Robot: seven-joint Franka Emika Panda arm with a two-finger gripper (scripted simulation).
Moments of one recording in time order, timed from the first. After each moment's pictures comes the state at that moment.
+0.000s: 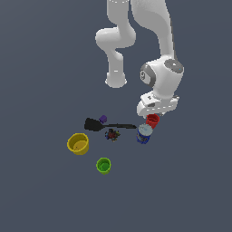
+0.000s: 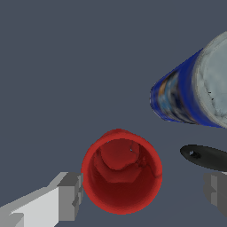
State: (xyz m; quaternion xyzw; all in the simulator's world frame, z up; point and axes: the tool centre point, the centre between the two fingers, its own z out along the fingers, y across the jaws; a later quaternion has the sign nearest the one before) arm -0.097 0.205 0.107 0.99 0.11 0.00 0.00
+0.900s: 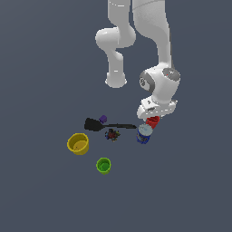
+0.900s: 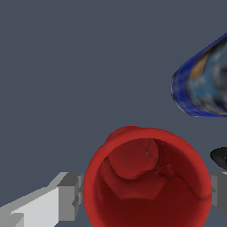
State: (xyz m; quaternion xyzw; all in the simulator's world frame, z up) arm -0.109 0.214 0.069 0.99 0.11 0.00 0.00
